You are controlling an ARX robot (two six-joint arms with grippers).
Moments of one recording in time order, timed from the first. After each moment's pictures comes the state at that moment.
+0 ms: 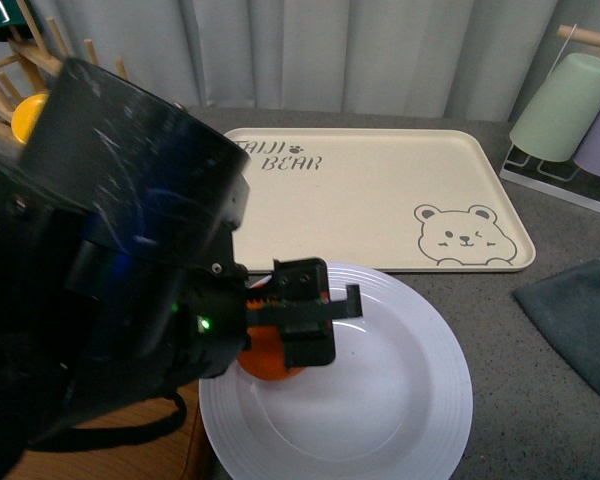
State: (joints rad) left arm -0.62 1.89 0.65 0.45 -0.07 -0.57; right arm 0.00 0.00 0.01 0.00 0.00 0.00
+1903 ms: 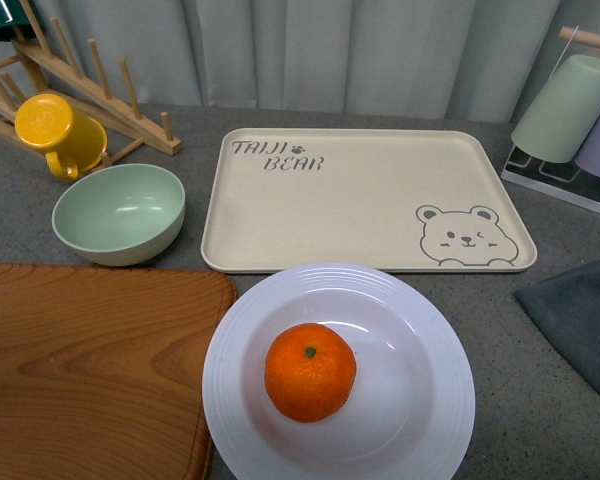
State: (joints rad) left arm -0.33 0.76 0.20 0.17 -0.44 -0.37; right arm 0.00 0.00 0.01 0.00 0.00 0.00
